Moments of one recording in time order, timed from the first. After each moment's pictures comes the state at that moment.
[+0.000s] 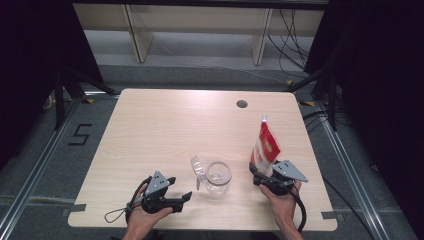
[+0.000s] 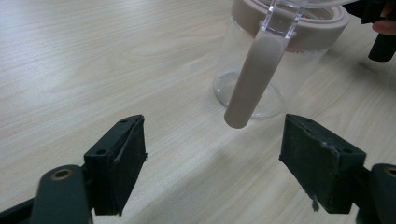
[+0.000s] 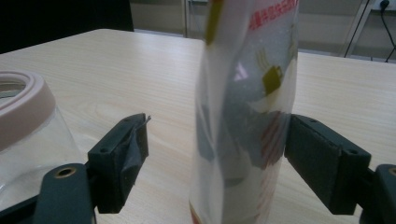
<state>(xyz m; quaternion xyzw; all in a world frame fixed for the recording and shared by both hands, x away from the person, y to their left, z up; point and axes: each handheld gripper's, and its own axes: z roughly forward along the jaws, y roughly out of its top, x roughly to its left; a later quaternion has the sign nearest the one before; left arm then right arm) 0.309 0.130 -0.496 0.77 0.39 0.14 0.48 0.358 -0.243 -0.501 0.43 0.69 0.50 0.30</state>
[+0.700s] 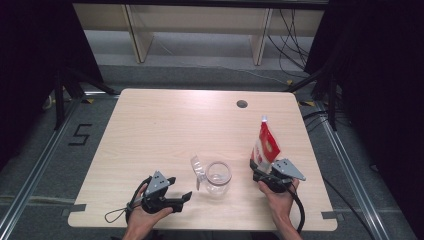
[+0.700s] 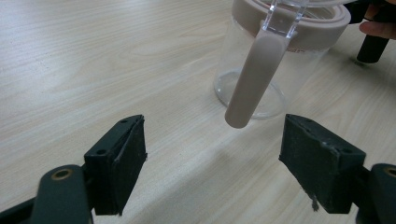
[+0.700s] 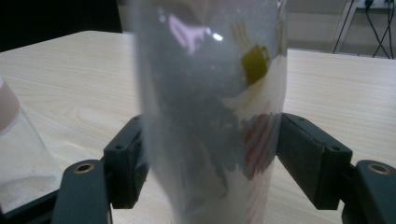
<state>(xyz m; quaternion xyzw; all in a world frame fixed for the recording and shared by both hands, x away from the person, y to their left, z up) 0.309 0.130 -0.496 0.77 0.39 0.14 0.49 0.368 -0.241 -0.509 0.44 0.67 0.49 0.34</state>
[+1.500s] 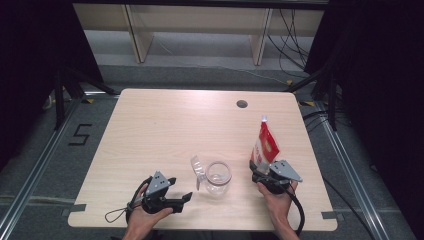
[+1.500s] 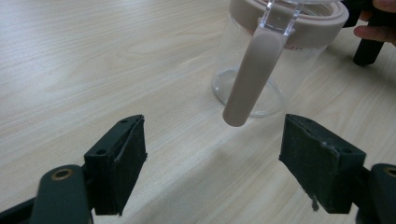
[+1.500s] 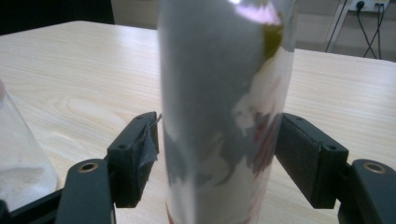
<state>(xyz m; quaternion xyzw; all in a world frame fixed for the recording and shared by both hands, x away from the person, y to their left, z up) 0.308 0.129 -0.496 0.77 0.39 0.14 0.48 0.366 -0.237 -0.515 0.44 0.67 0.48 0.35</state>
